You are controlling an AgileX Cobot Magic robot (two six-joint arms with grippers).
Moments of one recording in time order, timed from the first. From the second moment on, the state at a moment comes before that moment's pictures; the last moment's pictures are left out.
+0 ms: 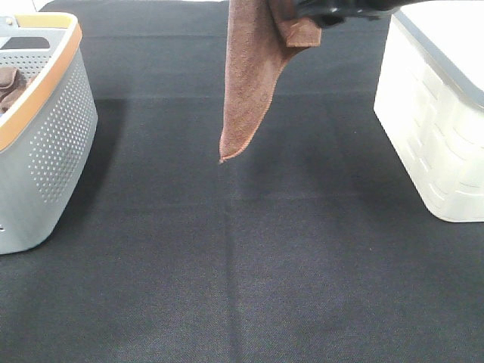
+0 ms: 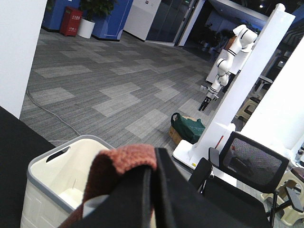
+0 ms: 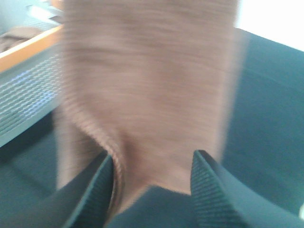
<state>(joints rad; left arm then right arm) -0.48 1.91 -2.41 -0.90 0.81 0.31 0.65 1.33 -1.02 -0.50 0.18 0.33</state>
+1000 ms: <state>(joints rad) -0.48 1.91 -2.41 -0.90 0.82 0.31 0.69 1.34 -1.02 -0.52 0.24 0.33</state>
